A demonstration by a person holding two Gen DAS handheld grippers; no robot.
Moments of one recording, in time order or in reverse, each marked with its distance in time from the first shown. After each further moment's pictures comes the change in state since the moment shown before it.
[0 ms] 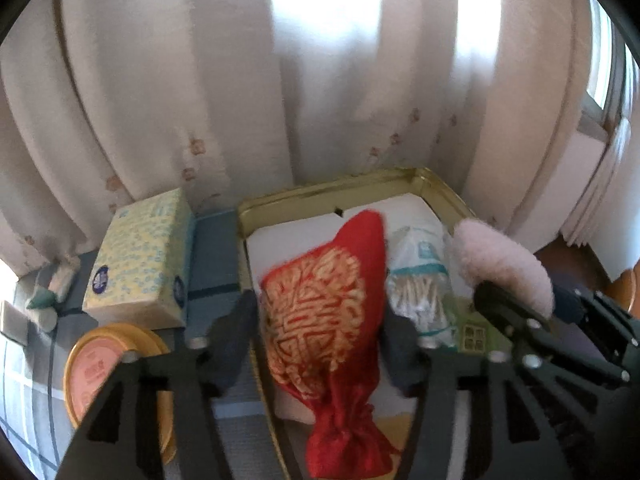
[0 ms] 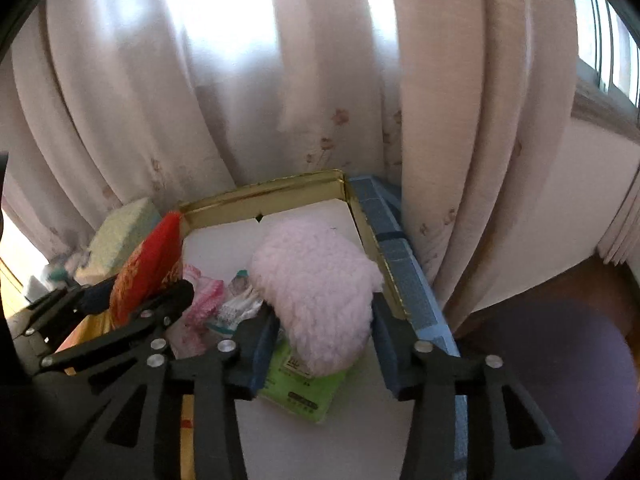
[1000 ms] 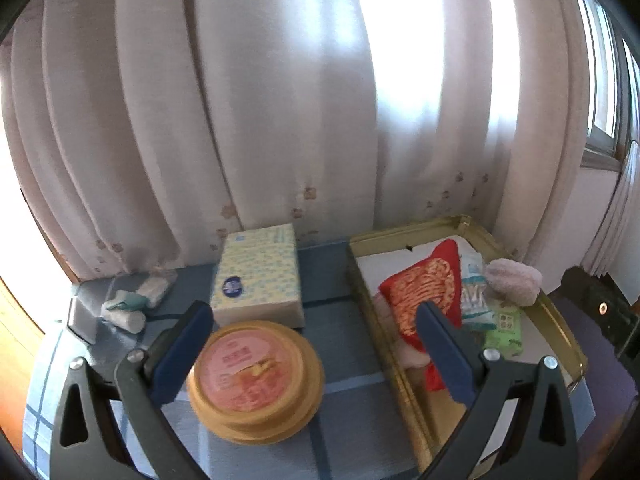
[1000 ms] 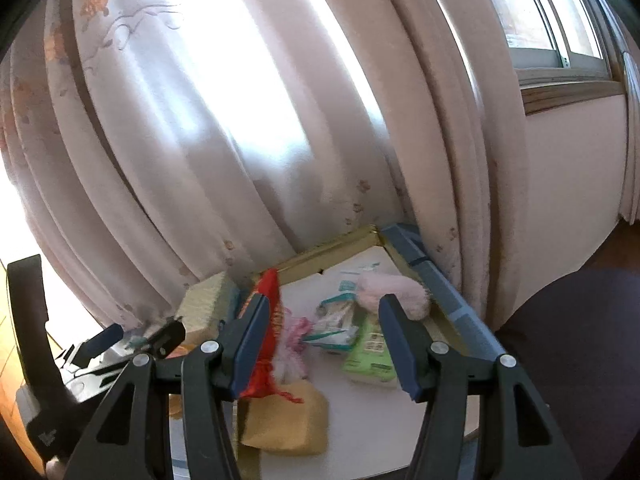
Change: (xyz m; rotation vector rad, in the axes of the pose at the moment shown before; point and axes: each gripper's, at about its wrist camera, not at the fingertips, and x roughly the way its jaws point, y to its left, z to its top) left arm -0.090 0.074 -0.029 -0.025 -0.202 0.116; right arm -0.092 0.021 -0.030 0.185 -0.271 0.143
